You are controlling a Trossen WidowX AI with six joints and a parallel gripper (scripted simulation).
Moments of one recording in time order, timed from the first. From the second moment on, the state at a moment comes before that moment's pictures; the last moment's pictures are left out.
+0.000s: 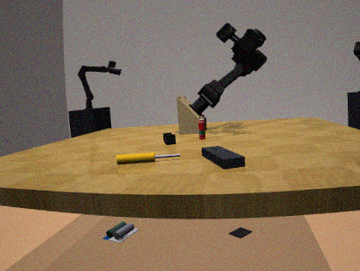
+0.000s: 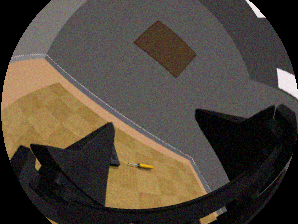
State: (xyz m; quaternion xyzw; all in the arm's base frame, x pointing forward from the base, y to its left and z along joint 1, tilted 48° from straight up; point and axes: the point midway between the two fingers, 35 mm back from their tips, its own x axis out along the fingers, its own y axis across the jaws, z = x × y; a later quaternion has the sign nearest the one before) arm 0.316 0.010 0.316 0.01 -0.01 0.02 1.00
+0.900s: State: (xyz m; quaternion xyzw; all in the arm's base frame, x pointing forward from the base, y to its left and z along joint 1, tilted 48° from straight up) arm 0.316 0.008 0.098 -0.24 0.41 0.48 0.74
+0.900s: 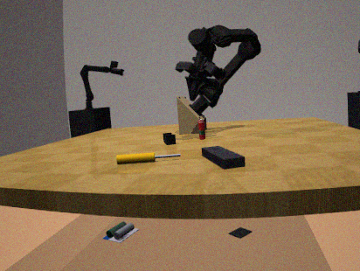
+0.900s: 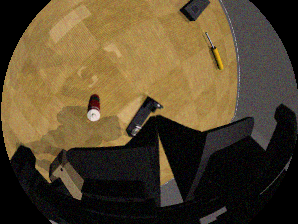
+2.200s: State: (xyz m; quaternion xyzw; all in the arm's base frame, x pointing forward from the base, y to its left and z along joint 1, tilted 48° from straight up) arm 0.280 0.069 0.033 -0.15 0.36 0.63 0.67
